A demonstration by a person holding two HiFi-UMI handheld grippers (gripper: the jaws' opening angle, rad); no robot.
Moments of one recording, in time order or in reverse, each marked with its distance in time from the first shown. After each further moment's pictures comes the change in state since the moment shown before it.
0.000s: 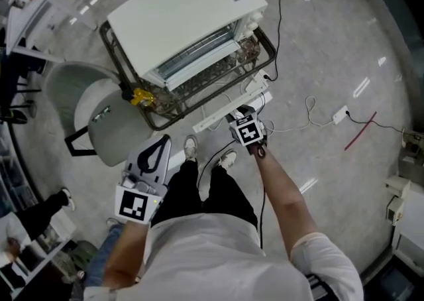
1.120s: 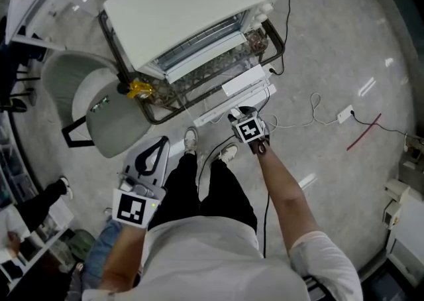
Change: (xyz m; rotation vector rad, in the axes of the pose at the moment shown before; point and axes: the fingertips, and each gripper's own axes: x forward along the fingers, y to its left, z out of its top) left arm 0.003 -0.002 -0.026 -0.015 0.061 0.027; right arm 0.043 -0.004 -0.061 -0.015 0.158 0.052
